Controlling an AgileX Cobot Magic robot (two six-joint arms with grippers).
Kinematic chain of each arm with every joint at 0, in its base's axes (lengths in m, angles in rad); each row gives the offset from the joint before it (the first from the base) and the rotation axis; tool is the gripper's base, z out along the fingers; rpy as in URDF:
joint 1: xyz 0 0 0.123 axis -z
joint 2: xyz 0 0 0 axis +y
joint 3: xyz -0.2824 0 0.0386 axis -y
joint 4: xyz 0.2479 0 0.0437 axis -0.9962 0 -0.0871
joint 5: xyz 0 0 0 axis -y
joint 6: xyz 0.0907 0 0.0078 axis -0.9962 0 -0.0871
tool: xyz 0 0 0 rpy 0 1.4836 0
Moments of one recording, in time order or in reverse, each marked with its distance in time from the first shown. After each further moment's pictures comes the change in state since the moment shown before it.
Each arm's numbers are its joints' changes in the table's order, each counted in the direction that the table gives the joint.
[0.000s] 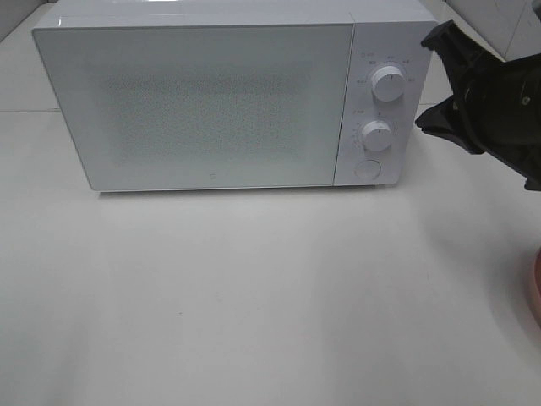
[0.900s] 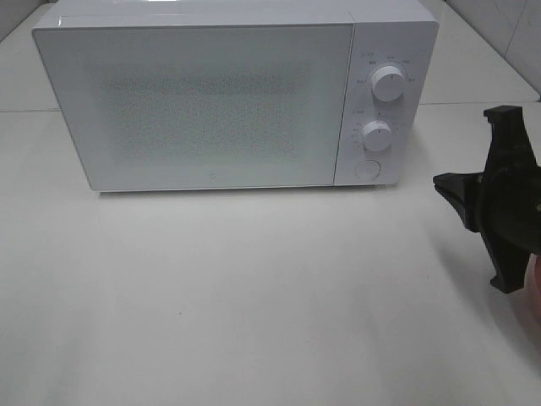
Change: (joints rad) left arm 0.000 0.000 0.000 0.000 0.000 0.000; right arm 0.000 0.104 -0.412 -0.054 0.680 -0.425
